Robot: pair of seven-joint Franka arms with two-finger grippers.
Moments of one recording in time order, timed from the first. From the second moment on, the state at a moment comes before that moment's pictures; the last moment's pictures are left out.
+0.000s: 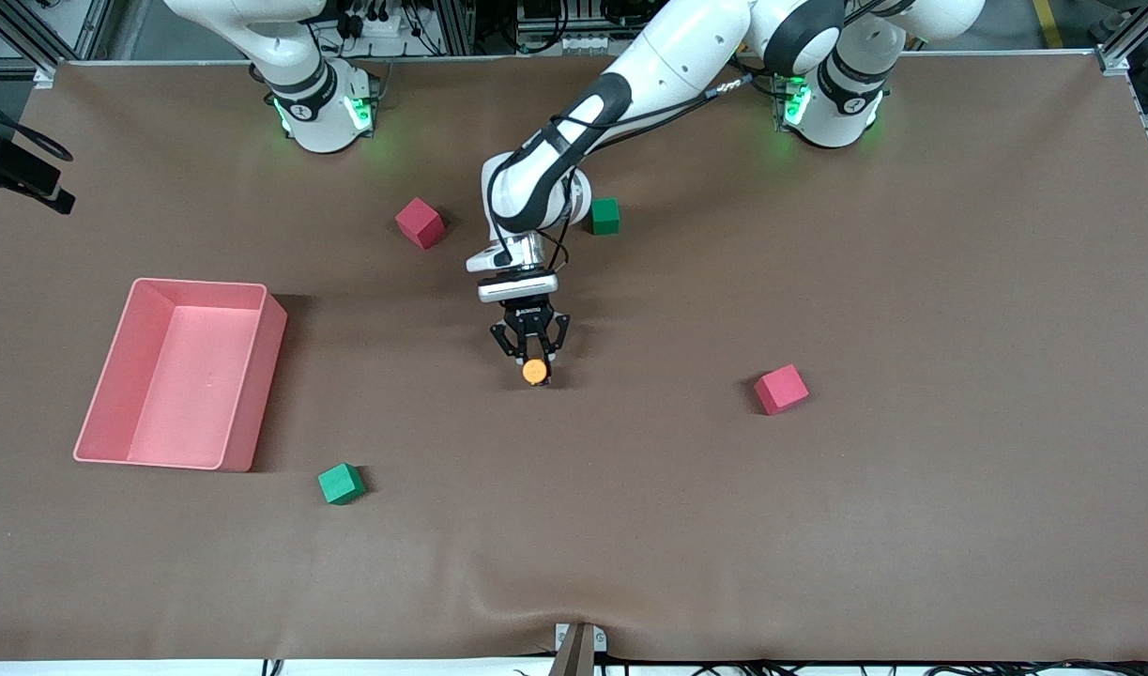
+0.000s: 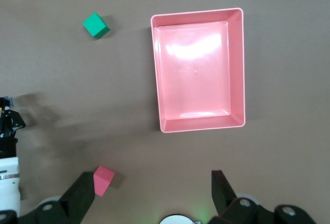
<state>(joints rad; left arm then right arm) -1.01 1.01 -0.06 -1.33 1.51 2.14 -2.15 0.01 -0.04 -0.09 -1.47 0.01 1.38 0.07</state>
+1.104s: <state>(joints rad) -1.04 1.05 -0.05 -1.34 1.54 2.14 -2.25 0.01 -0.04 -0.09 -1.47 0.01 1.38 0.07</state>
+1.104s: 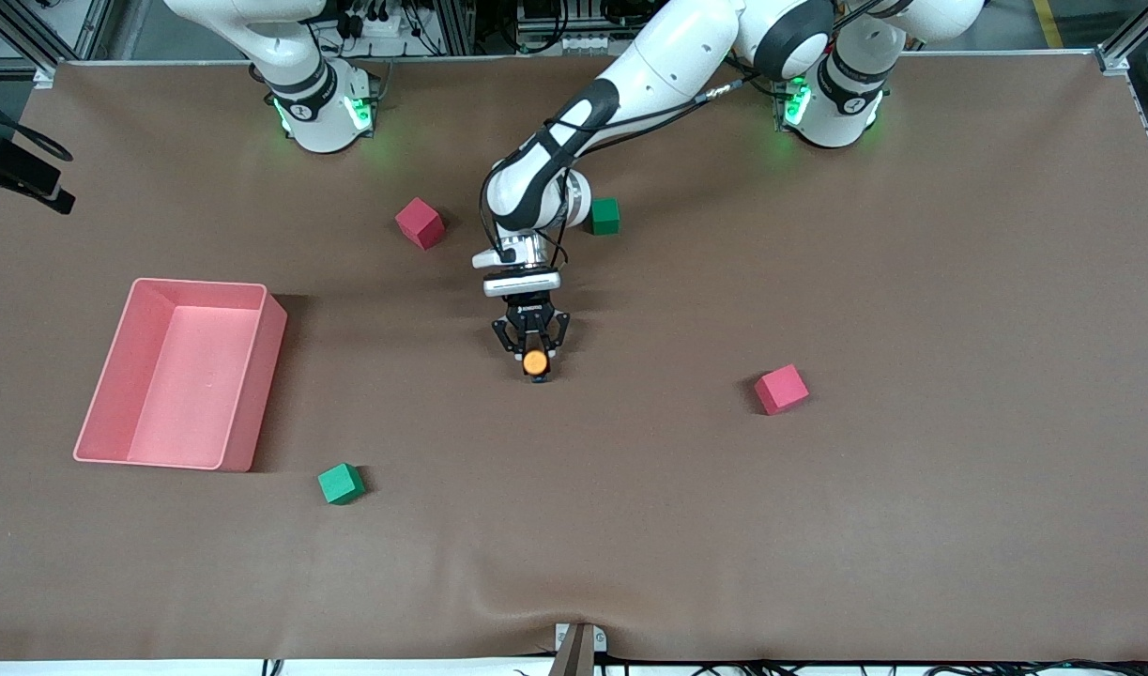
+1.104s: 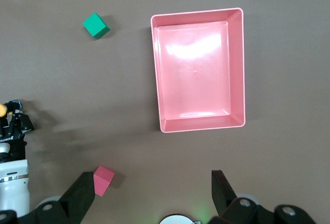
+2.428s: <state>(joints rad) -0.99 0.77 -0.07 -1.25 0.80 2.11 -1.98 0.01 -0.04 -0.09 -1.47 0.01 1.38 0.07</state>
